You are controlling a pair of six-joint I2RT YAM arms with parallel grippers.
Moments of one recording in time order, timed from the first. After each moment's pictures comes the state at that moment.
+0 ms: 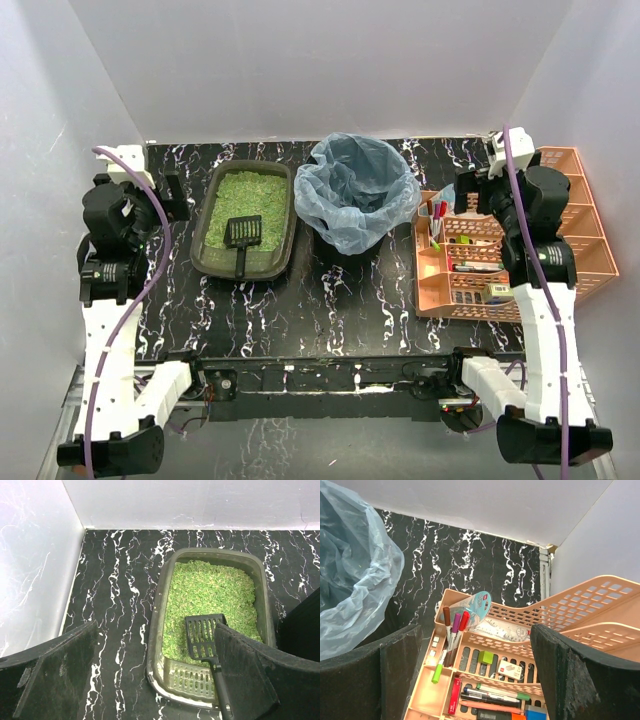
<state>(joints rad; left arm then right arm) 0.06 0.87 1.15 -0.50 0.04 0.02 -0.07 0.93 1.19 -0.49 -0.14 -0.23</state>
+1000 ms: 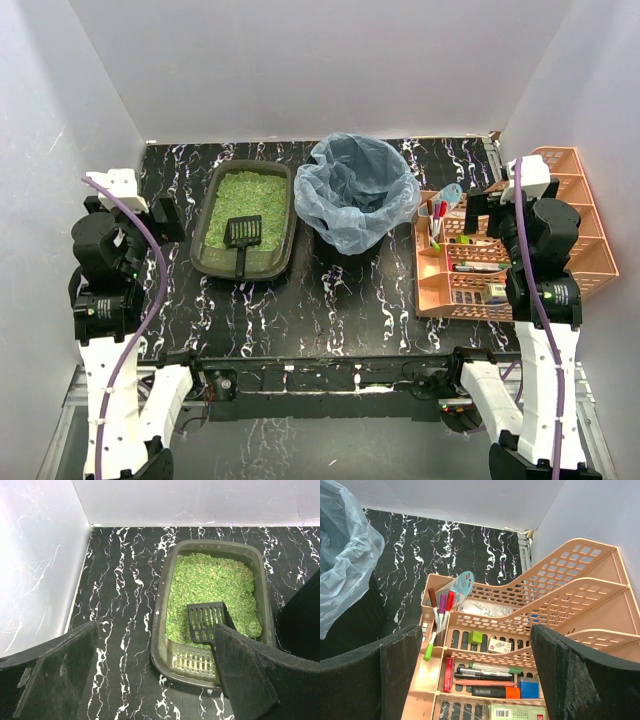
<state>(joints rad) 0.10 0.70 1.10 -0.60 0.06 0.04 -0.10 0.73 1.10 -0.56 -0.05 -0.21</state>
